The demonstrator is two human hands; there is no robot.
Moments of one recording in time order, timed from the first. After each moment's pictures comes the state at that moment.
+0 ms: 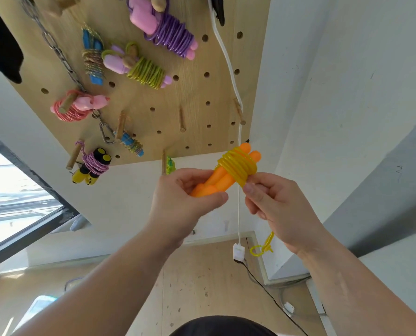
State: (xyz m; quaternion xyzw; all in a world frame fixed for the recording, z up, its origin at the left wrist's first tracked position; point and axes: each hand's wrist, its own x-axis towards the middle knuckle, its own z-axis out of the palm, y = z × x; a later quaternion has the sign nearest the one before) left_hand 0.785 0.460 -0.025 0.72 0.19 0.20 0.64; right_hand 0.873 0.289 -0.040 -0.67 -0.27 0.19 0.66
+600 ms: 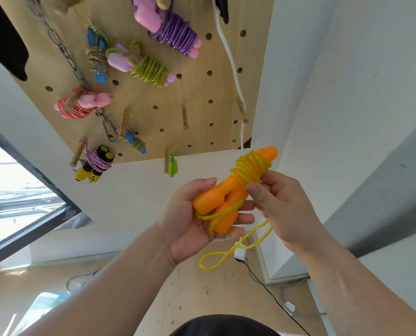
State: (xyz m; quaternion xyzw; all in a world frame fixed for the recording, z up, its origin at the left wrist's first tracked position) left_hand 0.775 0.451 -0.014 0.43 0.18 -0.12 0.88; right_hand 0.868 0.294 -0.040 -0.63 -0.27 0.18 0.70
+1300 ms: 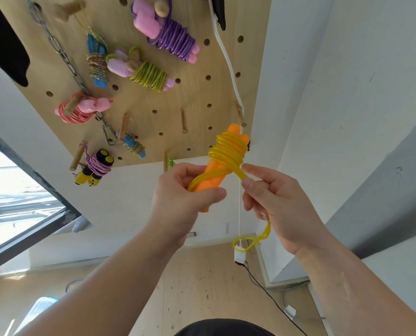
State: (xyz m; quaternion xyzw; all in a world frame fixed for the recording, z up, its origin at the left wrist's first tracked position) left_hand 0.786 0.459 -0.018 0.68 0.20 0.20 0.67; right_hand 0.869 0.295 -0.028 -0.62 -0.20 0.23 0.73
